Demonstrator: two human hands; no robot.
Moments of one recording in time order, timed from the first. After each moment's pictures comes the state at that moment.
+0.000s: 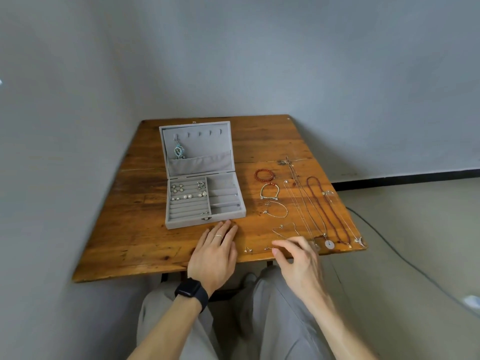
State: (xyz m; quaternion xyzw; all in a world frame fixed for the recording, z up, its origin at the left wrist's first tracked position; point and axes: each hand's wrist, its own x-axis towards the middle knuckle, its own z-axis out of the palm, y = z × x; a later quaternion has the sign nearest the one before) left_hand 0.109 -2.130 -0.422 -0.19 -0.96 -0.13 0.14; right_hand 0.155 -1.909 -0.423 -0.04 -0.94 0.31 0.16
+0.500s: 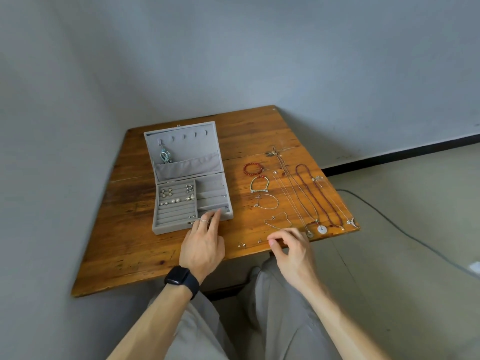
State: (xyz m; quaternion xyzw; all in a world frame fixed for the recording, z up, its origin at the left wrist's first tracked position) left_hand 0.091 -2.134 -0.393 -0.15 -0.98 -0.12 0.07; right_hand 0.159 -1.911 -0.429 -0.06 -0.90 0.40 0.14
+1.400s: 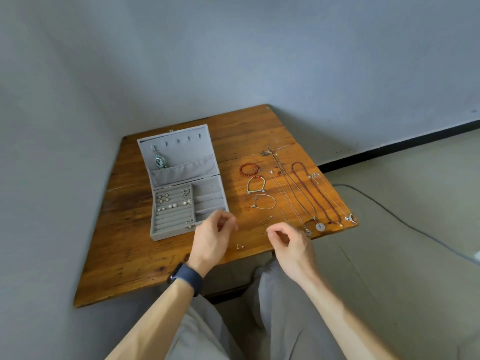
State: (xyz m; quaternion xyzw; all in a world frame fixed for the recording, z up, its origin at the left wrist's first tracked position) left_hand 0.087 -2.103 -0.359 -0.11 -0.90 -0.43 -0.01; right_hand 0.157 -1.913 -0.408 -0.09 -0.87 0.46 0.14
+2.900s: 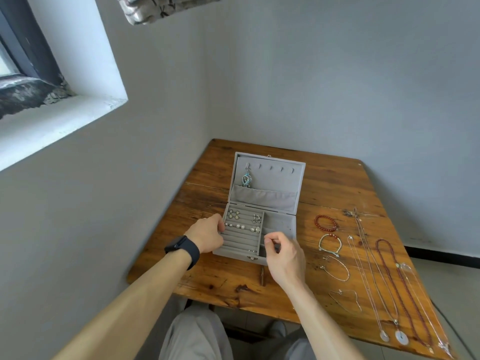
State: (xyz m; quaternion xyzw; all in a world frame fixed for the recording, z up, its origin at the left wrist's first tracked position) left_hand 0.005 -2.260 -0.333 0.04 -0.96 -0.25 -0.12; right_hand 0.020 -2.038 -0.390 0.05 -0.90 0.42 0.11
